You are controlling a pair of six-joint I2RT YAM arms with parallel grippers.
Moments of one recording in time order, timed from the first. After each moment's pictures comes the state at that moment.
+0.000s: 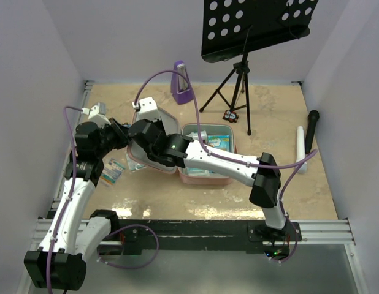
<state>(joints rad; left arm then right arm) -0.05 0.85 0.77 -0.25 0.32 -0.63 1.19 1.98 1.92 -0.44 0.88 0.35</state>
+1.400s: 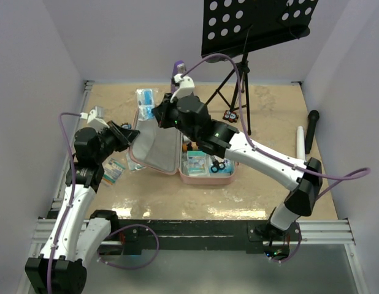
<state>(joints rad) -0.05 0.80 0.72 -0.18 0.35 -0.72 1.04 1.67 1.67 -0.19 0.37 0.53</state>
